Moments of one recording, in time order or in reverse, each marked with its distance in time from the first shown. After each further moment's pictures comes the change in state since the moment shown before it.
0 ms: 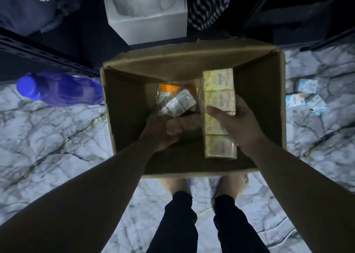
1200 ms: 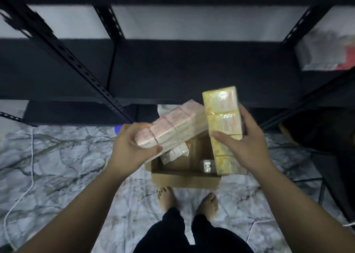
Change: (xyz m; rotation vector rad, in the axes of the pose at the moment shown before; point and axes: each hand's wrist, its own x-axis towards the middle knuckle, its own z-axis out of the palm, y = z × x) left_hand -0.423 0.145 -0.275 -0.592 0.785 0.240; right_hand -0.392 -0.275 -0.077 -0.226 -0.037 -0.713
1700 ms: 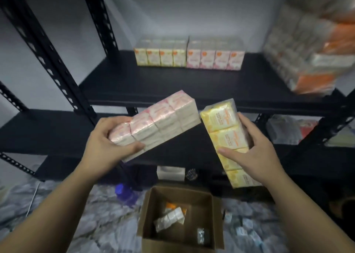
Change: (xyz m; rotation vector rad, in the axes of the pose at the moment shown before) left_hand 0.012 0.203 -0.110 -0.087 0.252 0.339; right_hand 0.011 -0.156 -0.115 -0.137 0.008 -0.372
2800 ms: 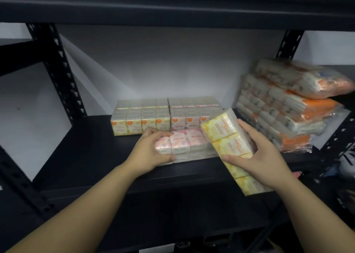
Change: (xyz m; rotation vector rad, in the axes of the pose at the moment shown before) left_hand 0.262 0.006 0.104 0.103 -0.415 0.299; right_hand 0.146 -0.081 -0.029 -0.268 0.230 -0.086
